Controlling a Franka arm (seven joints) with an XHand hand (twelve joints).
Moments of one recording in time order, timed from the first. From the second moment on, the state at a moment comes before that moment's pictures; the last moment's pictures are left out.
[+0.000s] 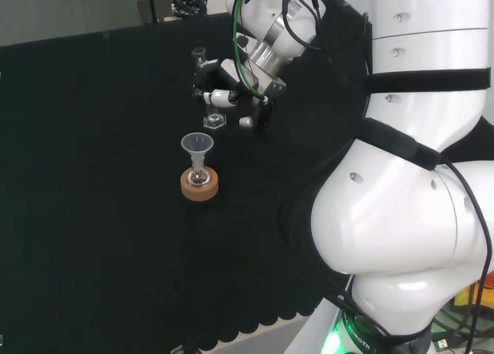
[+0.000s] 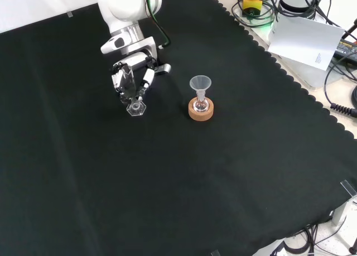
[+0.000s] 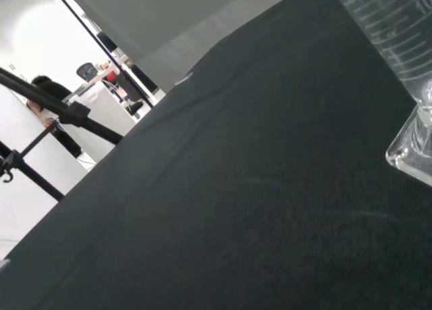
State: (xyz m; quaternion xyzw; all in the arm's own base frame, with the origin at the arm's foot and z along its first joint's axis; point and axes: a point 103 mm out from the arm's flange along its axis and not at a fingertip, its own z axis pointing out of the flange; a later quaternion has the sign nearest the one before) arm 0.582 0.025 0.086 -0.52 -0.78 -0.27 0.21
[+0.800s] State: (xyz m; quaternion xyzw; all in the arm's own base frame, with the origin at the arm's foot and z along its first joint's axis) arm 0.586 0.022 0.067 -0.52 -0.77 -0.31 0.22
